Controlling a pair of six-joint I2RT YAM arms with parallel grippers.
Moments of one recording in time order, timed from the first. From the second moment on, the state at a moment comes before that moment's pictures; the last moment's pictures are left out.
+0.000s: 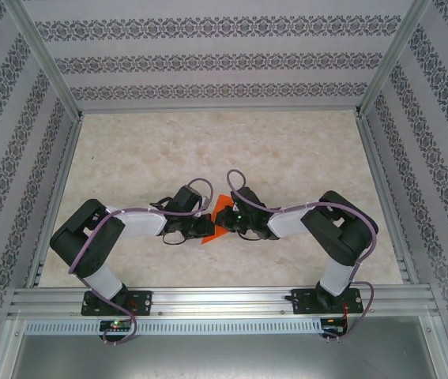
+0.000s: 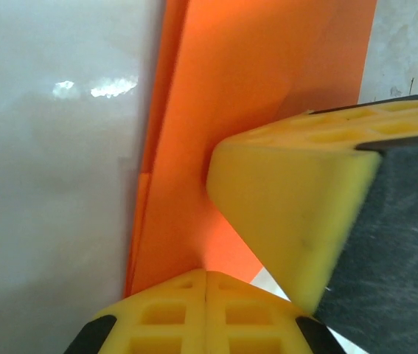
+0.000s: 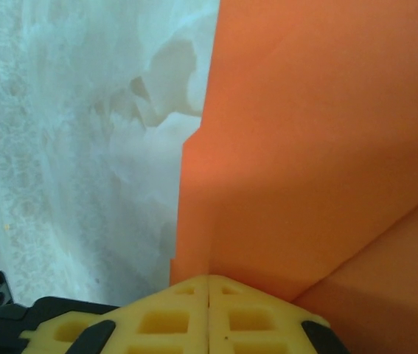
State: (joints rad) left arm -0.67 1.65 0.69 -0.06 0.44 -0.76; right arm 0.77 1.77 0.67 0.33 -0.29 1.02
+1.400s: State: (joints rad) left arm -0.67 1.65 0.69 -0.07 0.44 -0.74; right arm 0.51 1.67 0.78 0.13 -0.30 0.87
